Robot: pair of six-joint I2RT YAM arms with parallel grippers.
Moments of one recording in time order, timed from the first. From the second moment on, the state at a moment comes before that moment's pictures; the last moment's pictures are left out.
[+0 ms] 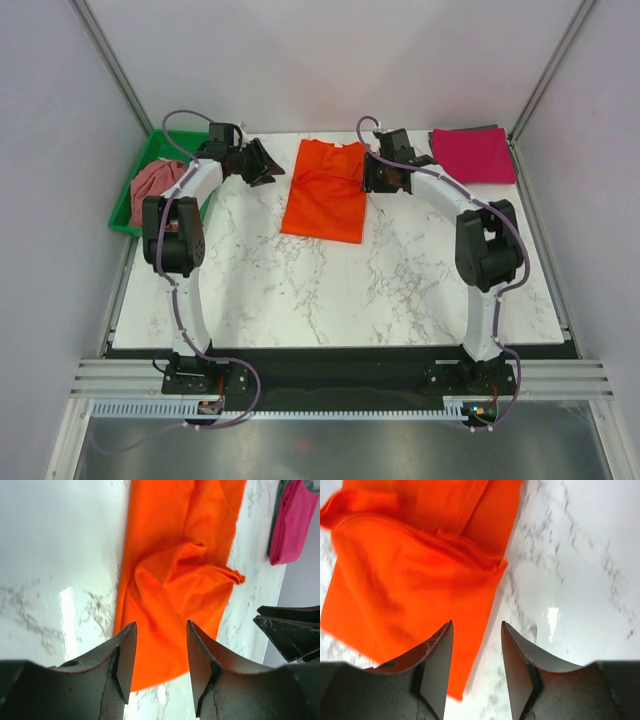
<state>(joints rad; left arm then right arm) -0.08 2.20 1.76 -0.37 0.54 -0.60 0.36 2.08 1.69 -0.42 -0.03 0.32</state>
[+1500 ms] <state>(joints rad) -0.17 1.84 1.07 -0.34 0.60 -0.48 0.32 1.84 1.03 -0.18 -0.47 0.32</state>
